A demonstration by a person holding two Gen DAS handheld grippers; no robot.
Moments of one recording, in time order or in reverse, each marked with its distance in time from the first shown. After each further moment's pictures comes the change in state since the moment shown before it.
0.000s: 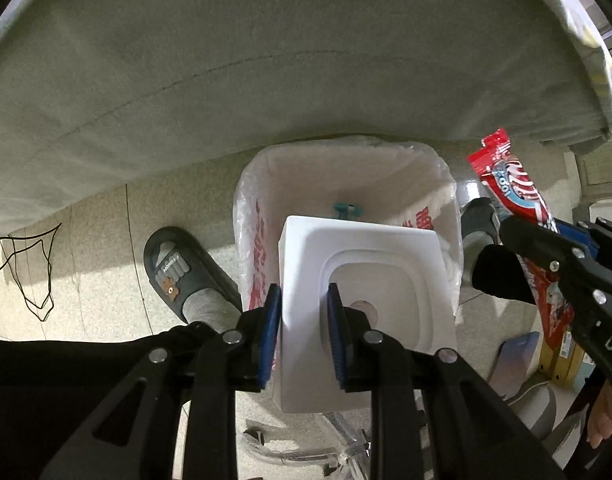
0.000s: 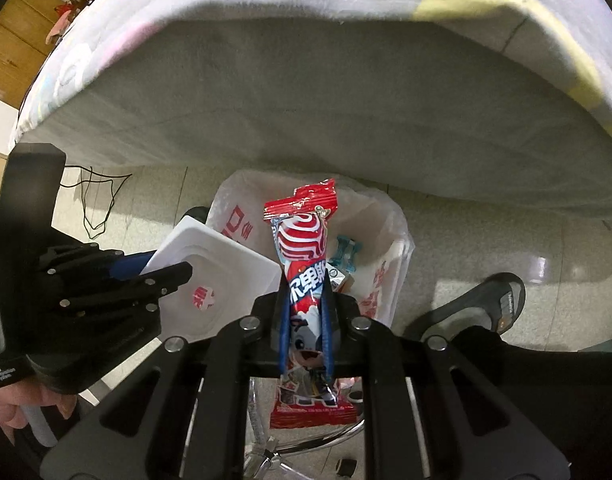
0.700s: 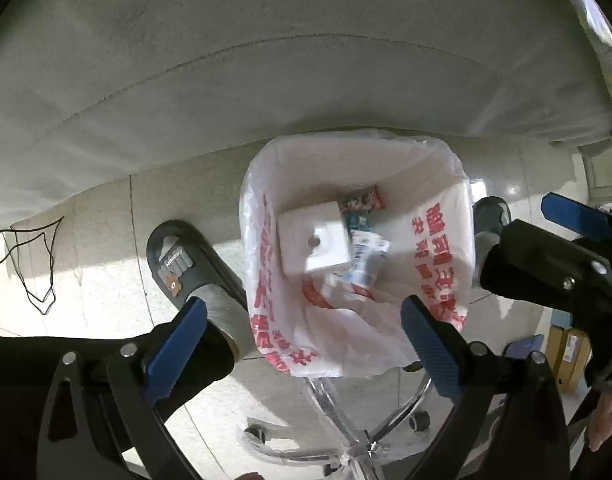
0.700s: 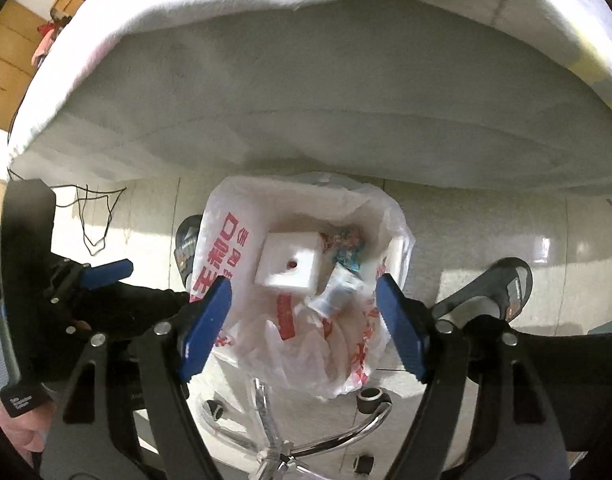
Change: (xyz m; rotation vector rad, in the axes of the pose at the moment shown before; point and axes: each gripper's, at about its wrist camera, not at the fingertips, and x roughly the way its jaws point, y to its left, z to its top) left arm 0.006 0.003 -0.001 -0.019 0.008 0.024; right arm 0.009 -0.017 0.001 0.090 0.000 0.008
